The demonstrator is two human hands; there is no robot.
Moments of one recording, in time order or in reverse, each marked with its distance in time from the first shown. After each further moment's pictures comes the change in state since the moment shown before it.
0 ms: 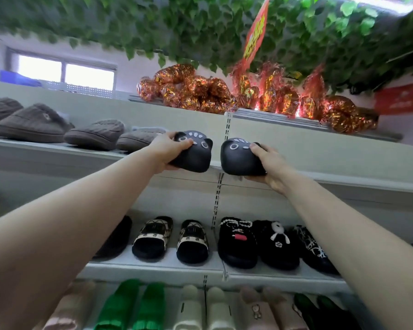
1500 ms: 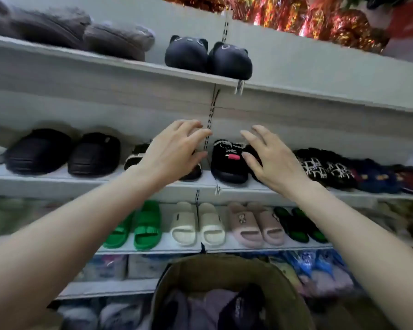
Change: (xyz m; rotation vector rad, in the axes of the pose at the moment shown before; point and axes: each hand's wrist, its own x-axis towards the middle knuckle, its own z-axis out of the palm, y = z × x) left_hand -0.102 -0.143 0.046 0.958 -0.055 0.849; right_hand -0.107 0.138 -0.047 -1.363 -0.091 -0.671
